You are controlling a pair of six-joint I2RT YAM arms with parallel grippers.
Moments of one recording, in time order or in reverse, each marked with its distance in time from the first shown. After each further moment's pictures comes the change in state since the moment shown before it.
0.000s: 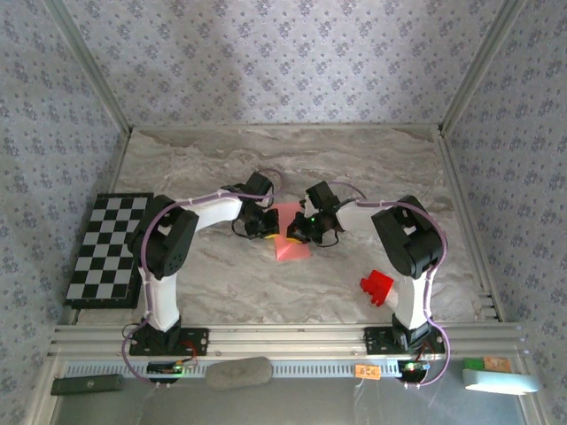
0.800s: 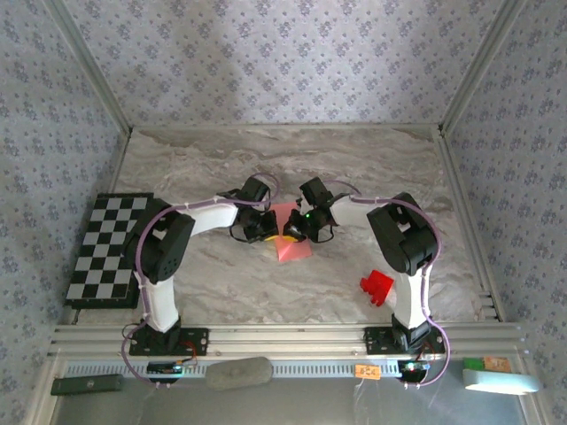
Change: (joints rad) left arm 0.000 -0.044 -0.099 0.111 0.003 -0.082; right arm 0.020 0.041 0.104 -0.112 0.006 0.051
